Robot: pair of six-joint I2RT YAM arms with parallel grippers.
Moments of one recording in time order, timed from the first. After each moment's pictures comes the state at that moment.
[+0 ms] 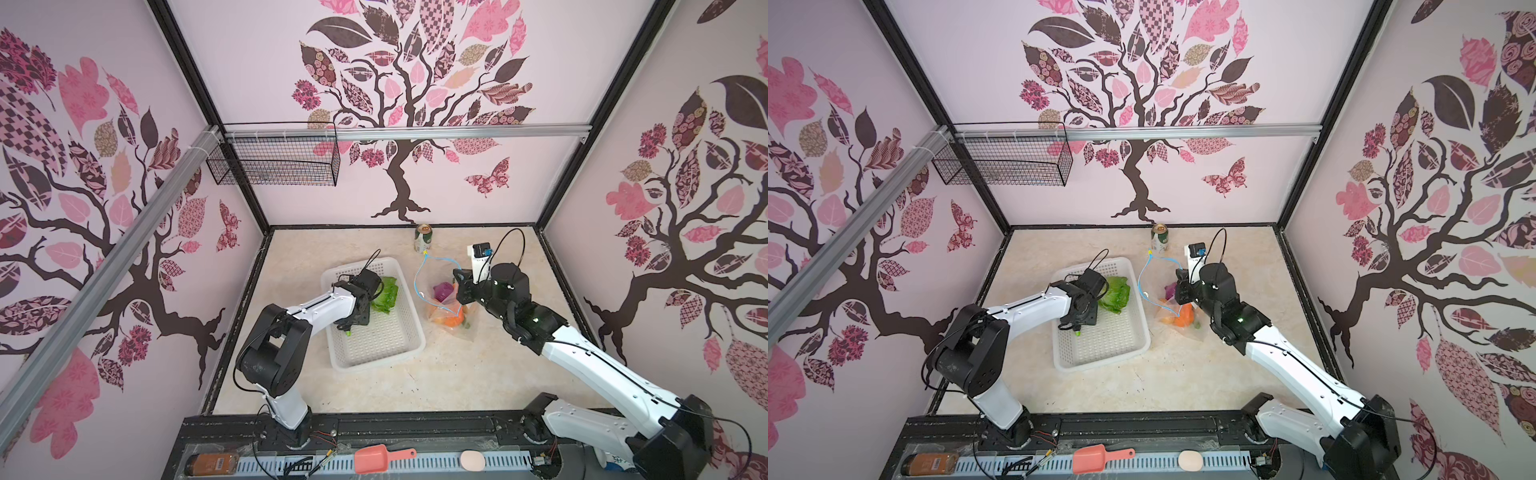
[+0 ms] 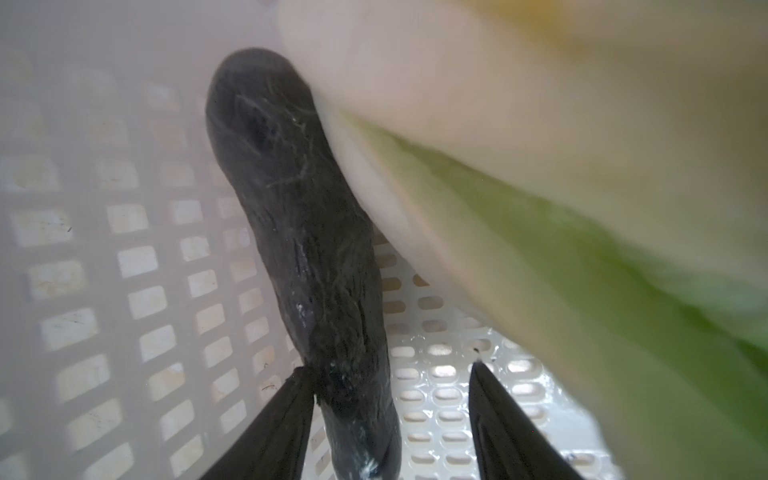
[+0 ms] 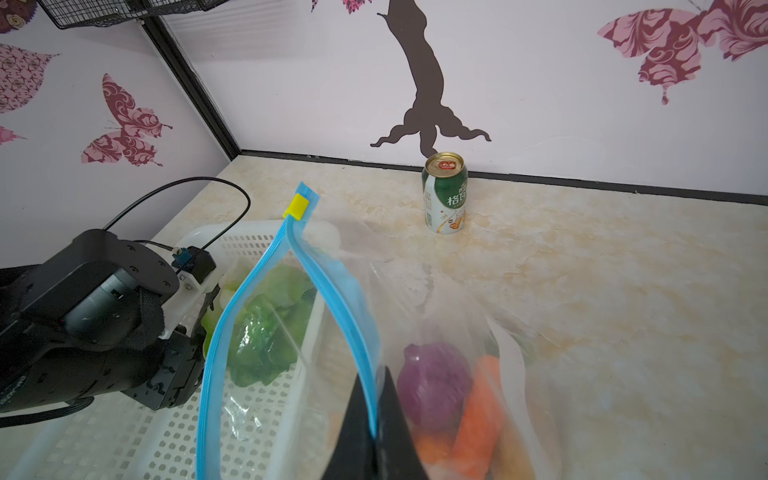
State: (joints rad) left arm -0.51 1.72 1.07 -0.71 -0.35 -0.47; right arm 0.57 1.07 0.86 -0.12 0.09 0.25
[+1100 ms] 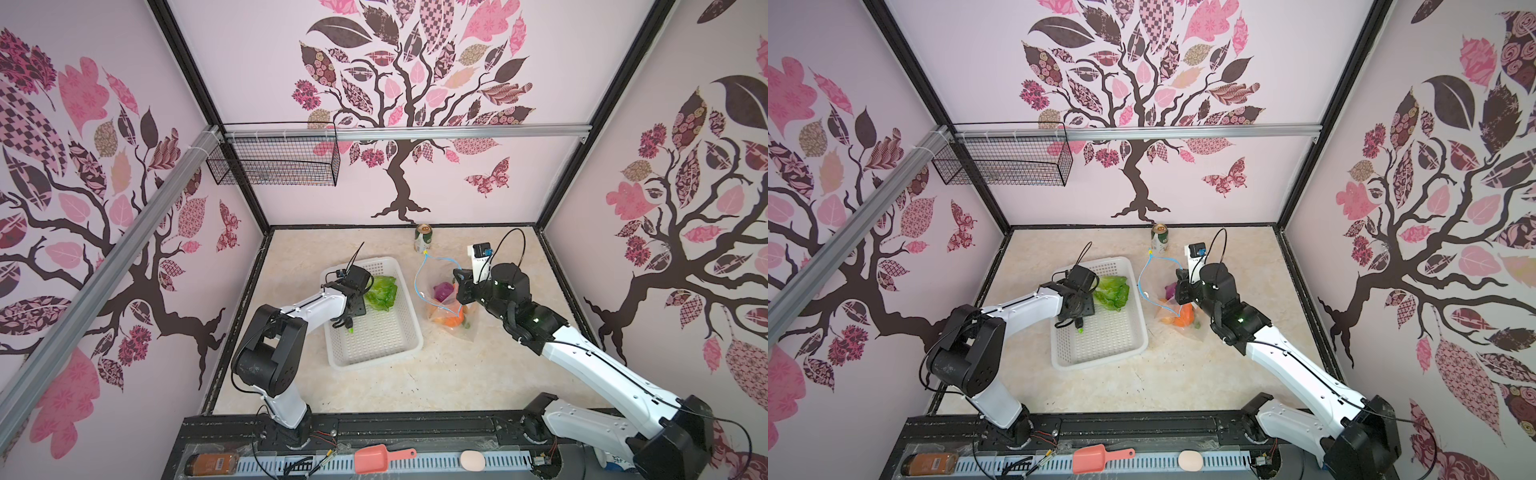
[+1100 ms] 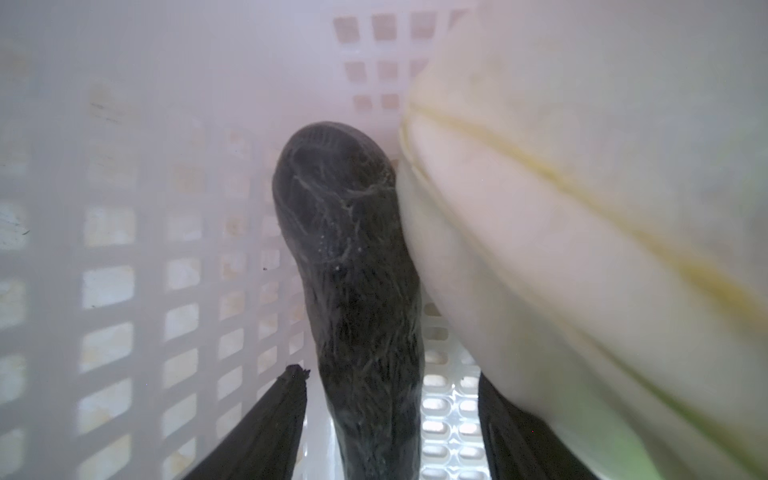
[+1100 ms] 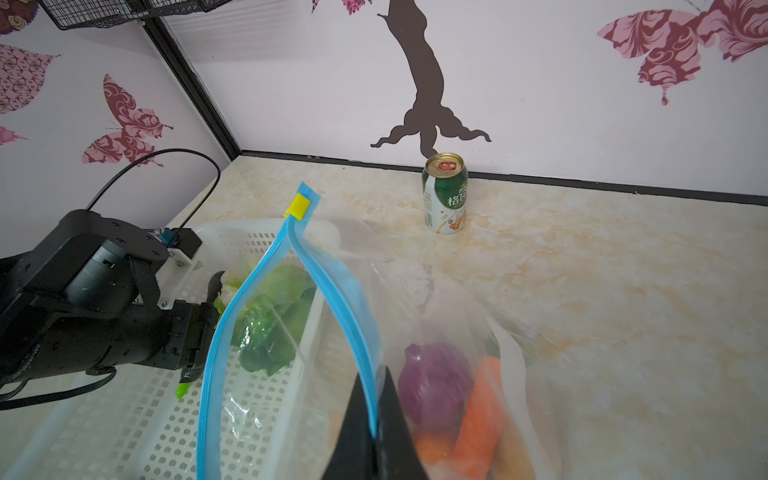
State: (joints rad) left arm -0.41 1.71 1.01 -0.52 -0.32 -0.59; right arm 0.57 1.06 0.86 -0.12 0.09 0.25
